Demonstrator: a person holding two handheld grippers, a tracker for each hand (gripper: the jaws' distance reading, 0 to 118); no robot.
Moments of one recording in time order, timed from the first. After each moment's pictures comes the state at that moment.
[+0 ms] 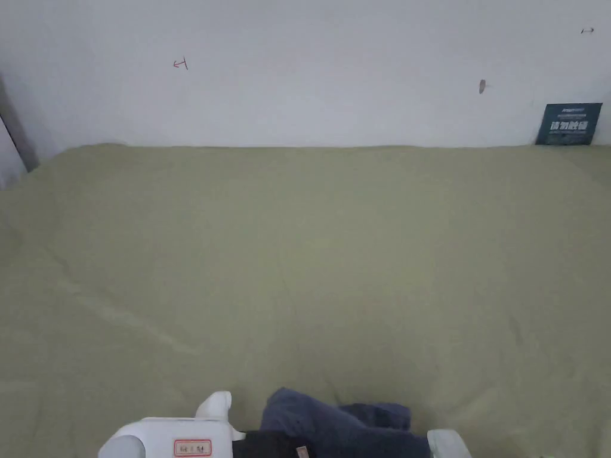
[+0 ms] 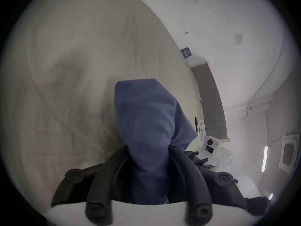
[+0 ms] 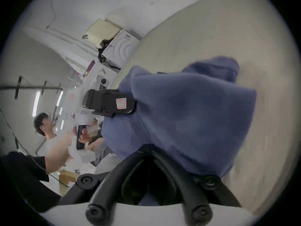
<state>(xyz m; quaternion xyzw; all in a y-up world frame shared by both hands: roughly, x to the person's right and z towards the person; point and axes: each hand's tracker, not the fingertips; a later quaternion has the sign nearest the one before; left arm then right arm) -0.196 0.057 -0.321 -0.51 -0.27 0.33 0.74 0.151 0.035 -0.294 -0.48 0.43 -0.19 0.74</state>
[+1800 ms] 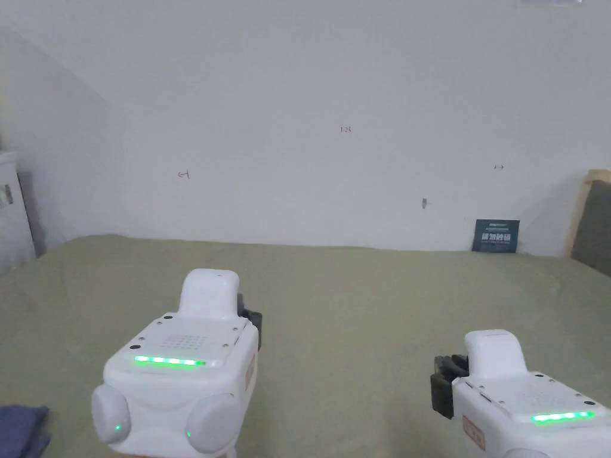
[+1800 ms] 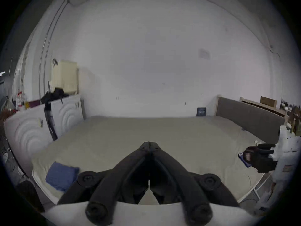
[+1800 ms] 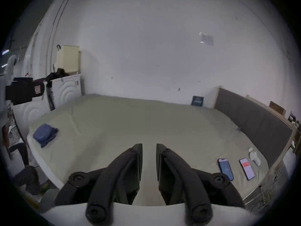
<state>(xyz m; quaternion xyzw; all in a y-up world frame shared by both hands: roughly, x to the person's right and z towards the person) -0.076 0.294 -0.171 -0.09 -0.02 -0.01 1.00 0.191 0.249 -0.170 -0.16 0.02 0.04 0.99</state>
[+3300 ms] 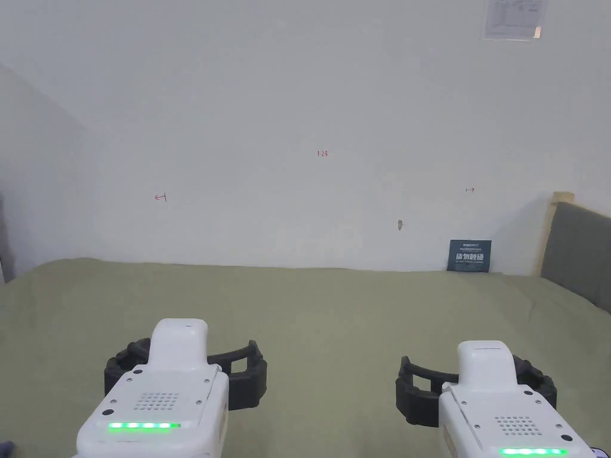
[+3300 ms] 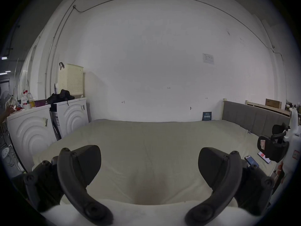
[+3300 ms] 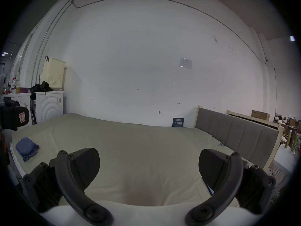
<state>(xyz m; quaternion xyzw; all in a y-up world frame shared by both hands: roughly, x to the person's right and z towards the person) -0.088 0.271 -0.167 -0.08 0.02 0.00 1.00 0.198 0.246 -0.168 -0.05 -0.06 0.05 1.00</state>
